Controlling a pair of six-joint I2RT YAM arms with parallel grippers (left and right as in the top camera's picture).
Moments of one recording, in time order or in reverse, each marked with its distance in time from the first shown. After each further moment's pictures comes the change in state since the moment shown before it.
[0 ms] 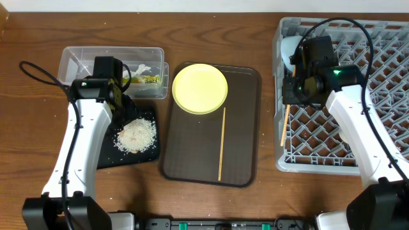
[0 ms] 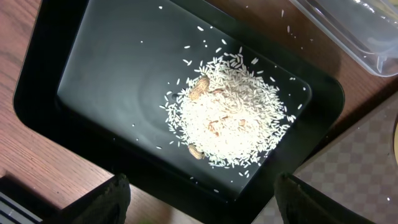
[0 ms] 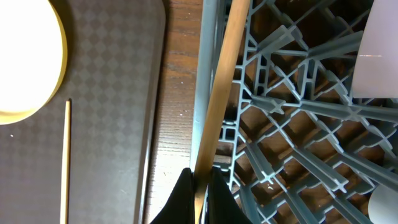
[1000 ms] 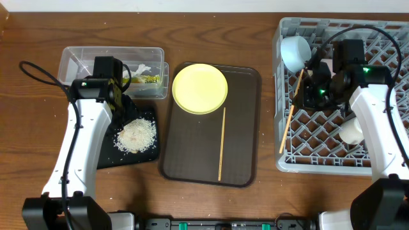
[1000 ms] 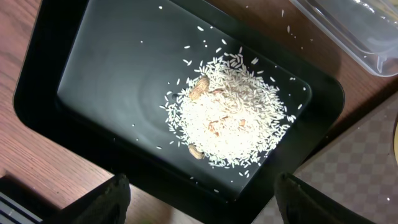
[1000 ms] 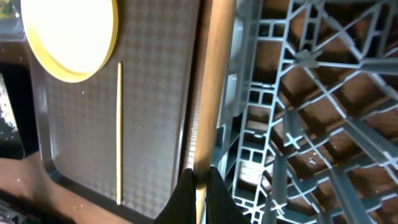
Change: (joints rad) left arm 0.000 0.000 0.000 0.000 0.000 0.000; right arm -0.180 0.000 0.000 -0.132 -0.357 -0.122
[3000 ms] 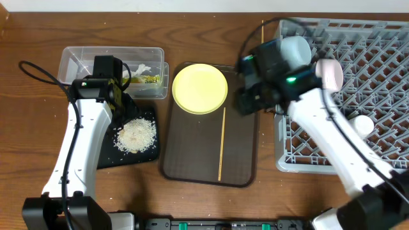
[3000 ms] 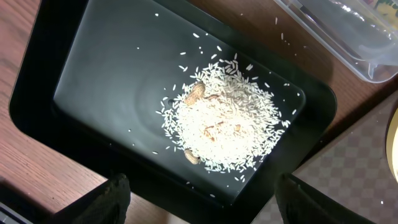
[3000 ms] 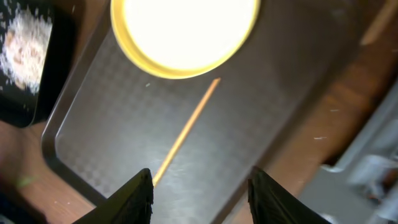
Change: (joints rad) left arm 0.000 0.000 0.000 0.021 0.000 0.000; right arm 0.518 0.053 0.110 0.108 0.214 0.084
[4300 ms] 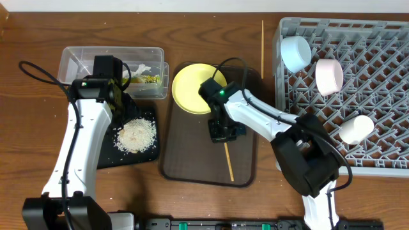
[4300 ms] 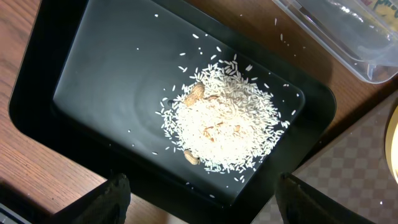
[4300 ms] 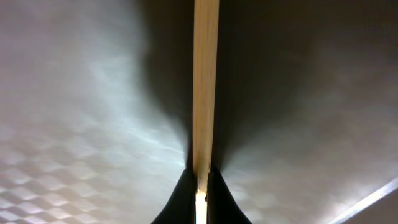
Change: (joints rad) left arm 0.000 0.000 0.000 0.002 0.000 0.000; right arm 0.180 0.439 -0.007 -0.048 0.060 0.387
